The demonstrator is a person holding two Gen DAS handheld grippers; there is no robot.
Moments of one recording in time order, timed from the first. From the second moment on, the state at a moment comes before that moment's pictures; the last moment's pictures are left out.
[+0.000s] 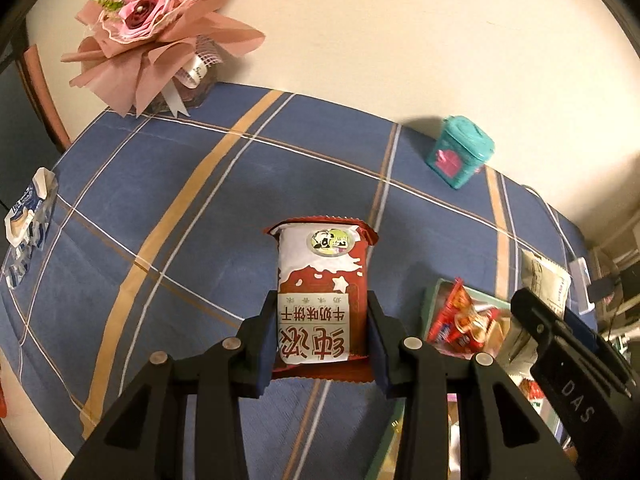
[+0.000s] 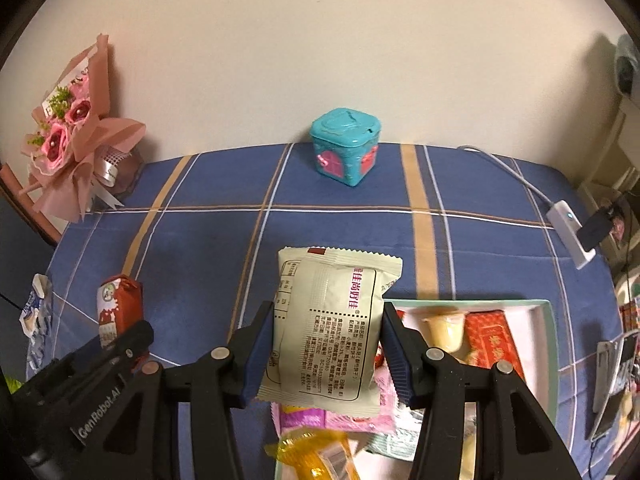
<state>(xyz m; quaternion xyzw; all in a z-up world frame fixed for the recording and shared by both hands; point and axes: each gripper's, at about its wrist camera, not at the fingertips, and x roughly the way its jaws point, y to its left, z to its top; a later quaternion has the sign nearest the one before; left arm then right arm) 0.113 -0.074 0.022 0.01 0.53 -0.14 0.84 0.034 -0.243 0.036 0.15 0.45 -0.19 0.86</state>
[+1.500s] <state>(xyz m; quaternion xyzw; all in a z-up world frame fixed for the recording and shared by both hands) -0.008 -0.155 -0.018 0.06 0.58 -0.30 0.76 -0.120 -0.316 0.002 0.23 0.49 -0.28 0.80</state>
